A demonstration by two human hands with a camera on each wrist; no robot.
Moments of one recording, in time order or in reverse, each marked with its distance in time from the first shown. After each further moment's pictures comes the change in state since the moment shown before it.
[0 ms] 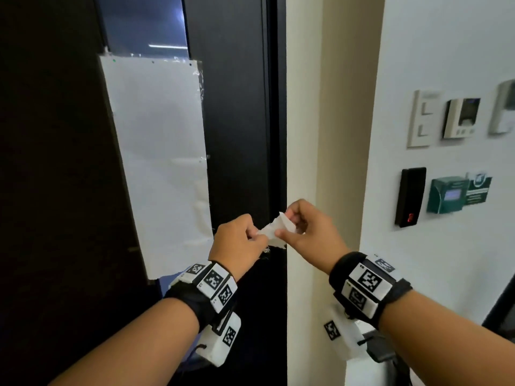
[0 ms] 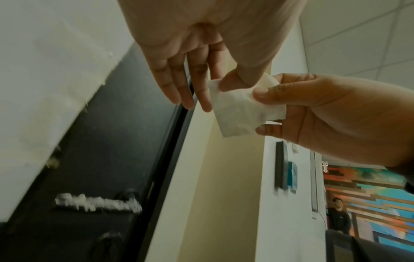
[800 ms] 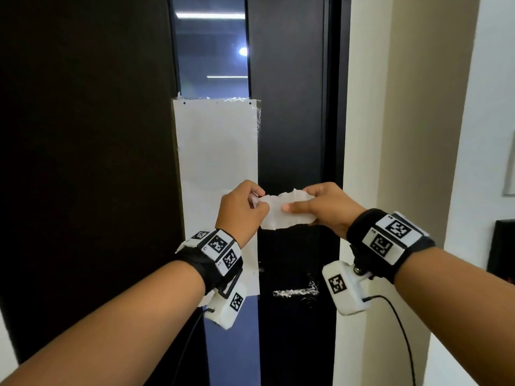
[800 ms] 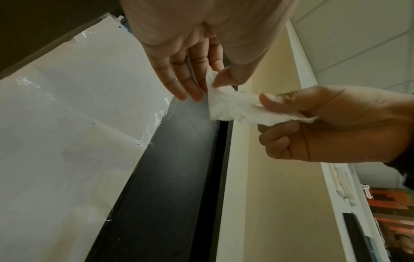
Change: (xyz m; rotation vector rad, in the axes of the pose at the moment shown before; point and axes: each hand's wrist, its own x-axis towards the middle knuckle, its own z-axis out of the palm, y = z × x) left_hand 0.103 0.010 -0.104 0.067 0.260 0.102; right_hand 0.146 -0.068 0.022 0.319 -0.304 0.227
